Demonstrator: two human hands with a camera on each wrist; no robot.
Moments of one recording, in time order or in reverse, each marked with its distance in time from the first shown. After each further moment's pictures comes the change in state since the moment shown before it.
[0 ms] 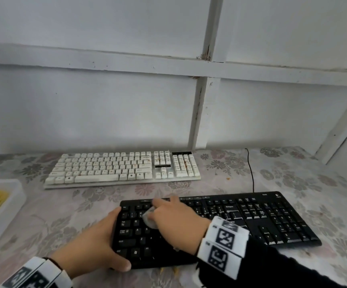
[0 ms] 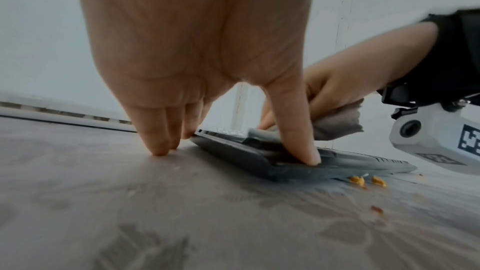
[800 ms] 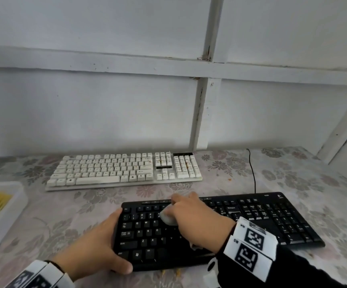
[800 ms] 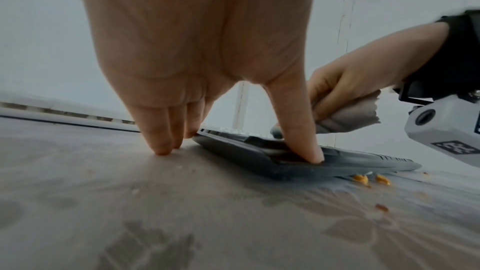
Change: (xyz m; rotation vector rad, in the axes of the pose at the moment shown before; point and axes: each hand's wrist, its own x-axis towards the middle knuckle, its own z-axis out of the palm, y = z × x) left_hand -0.001 -0.001 0.001 -0.012 0.012 0.005; right_hand -0.012 0.026 0.004 0.084 0.055 0.060
